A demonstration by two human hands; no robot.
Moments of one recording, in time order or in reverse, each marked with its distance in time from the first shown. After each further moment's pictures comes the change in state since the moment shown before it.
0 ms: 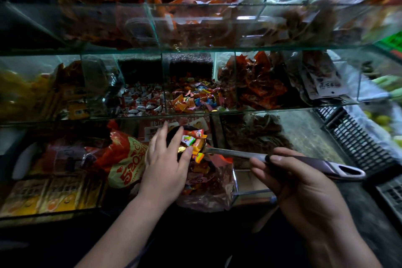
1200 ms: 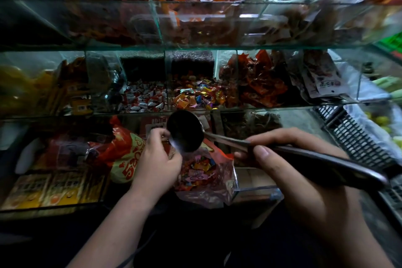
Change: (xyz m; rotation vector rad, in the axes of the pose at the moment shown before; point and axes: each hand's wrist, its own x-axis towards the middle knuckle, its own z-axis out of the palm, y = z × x) left_hand -0.001 -0.010 -0.013 -0.242 0.085 -0.140; right_hand -0.029 -0.014 0.013 -1.203 -0.393 -0.533
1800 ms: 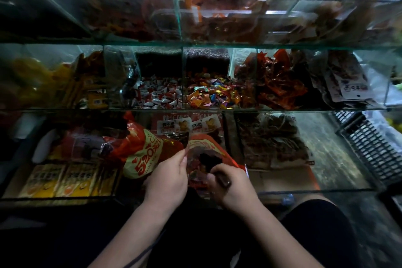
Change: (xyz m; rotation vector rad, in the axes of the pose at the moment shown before) left_hand -0.015 -0.034 0.014 0.139 -0.098 -0.076; right_hand 0.049 0.123 0.140 -0.174 -0.127 0.106
